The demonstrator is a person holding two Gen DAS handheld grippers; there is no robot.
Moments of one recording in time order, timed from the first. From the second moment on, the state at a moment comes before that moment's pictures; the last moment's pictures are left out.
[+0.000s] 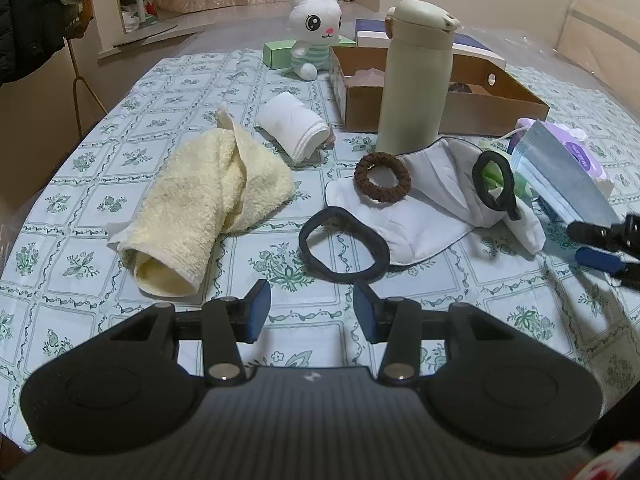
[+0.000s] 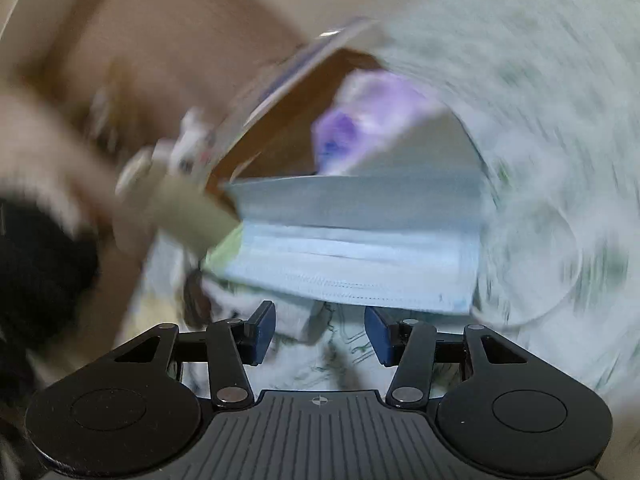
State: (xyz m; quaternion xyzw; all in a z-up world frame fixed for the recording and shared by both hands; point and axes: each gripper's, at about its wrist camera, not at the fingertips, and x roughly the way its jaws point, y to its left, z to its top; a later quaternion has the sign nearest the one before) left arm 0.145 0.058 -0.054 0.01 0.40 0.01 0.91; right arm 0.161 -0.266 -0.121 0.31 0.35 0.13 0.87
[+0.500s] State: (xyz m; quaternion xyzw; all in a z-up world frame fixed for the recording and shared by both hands) left arm 0.149 0.047 -0.060 0.02 0.40 -0.02 0.91; right arm 0.128 -0.226 -0.084 -0.27 0.28 0.23 0.89
